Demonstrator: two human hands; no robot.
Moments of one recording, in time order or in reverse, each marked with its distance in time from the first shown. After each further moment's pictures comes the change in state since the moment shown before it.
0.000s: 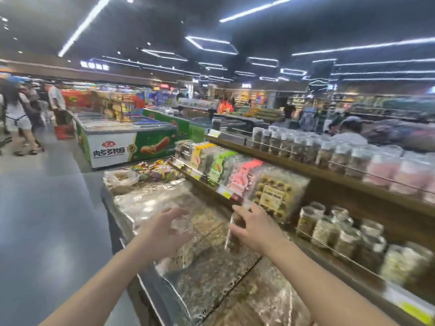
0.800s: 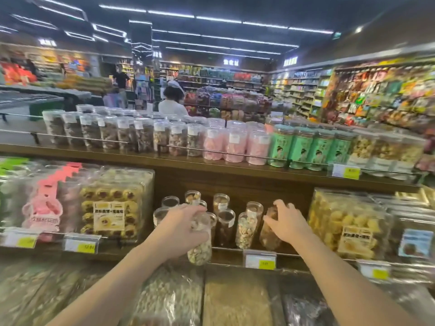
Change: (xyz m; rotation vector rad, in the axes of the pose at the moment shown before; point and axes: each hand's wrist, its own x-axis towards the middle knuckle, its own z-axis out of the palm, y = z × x) left_hand 0.214 0.255 0.308 -0.062 -0.616 0.644; right_hand -0.124 0.386 -0.091 -0.140 0.173 1.121
